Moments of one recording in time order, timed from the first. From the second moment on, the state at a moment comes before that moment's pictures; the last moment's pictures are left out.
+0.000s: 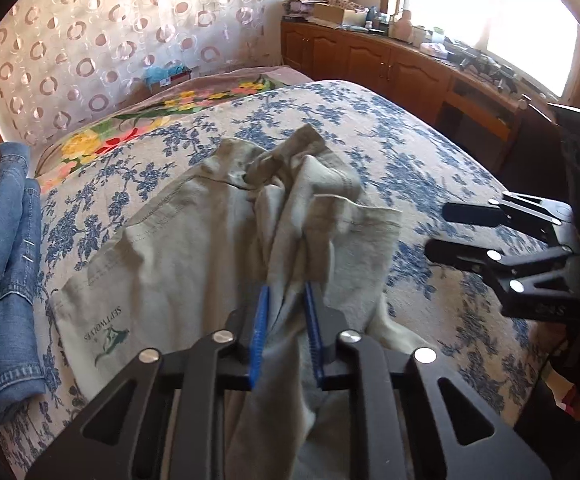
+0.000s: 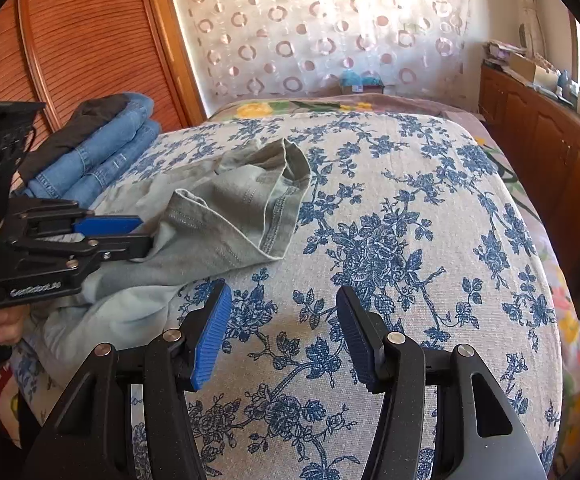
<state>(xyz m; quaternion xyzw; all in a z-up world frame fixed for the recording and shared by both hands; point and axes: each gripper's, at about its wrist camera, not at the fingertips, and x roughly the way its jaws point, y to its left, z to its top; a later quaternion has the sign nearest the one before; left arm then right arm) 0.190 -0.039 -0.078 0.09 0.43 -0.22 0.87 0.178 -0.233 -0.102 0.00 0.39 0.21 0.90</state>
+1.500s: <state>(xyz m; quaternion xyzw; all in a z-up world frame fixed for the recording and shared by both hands) 0.204 0.000 -0.018 0.03 0.36 -0.22 0.90 0.176 -0.237 -0.103 0.01 0.38 0.18 0.91</state>
